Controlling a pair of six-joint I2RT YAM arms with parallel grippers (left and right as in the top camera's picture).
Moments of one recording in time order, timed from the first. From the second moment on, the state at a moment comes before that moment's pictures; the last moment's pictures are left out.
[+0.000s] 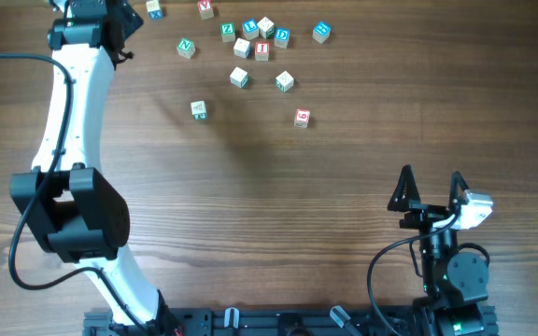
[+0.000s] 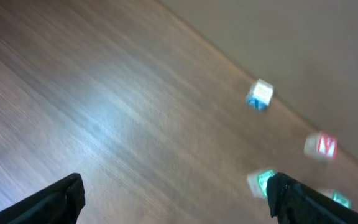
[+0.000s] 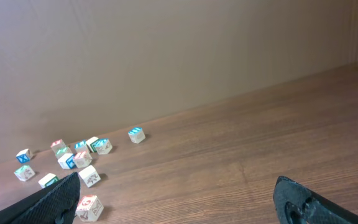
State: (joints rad) left arm 0.05 2.00 1.89 -0.75 -0.35 -0.57; right arm 0.18 0.02 0.01 0.02 0.22 0.28
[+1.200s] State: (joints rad) left arm -0.08 2.00 1.89 -1.05 0.06 -0.30; right arm 0.18 0.02 0.01 0.02 0.22 0.28
